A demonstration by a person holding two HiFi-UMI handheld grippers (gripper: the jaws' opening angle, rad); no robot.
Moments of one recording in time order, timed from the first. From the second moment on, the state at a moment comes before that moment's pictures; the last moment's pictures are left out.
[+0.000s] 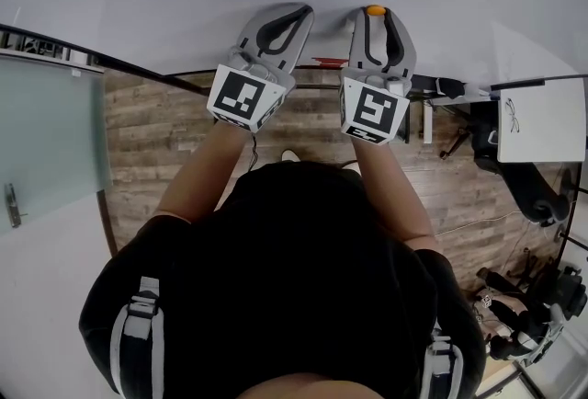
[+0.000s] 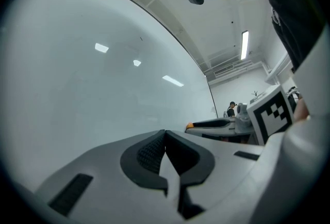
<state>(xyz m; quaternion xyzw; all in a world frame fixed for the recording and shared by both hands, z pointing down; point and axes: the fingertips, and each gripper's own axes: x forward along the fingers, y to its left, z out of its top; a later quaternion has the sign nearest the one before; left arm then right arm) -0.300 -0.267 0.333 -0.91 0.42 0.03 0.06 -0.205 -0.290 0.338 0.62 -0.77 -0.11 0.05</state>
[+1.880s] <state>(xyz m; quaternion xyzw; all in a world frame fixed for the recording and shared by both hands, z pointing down) -0.281 -0.198 0.341 -0.90 0.43 0.01 0.06 -0.149 -0.198 0.341 0.46 -0.89 -0.04 -0.01</state>
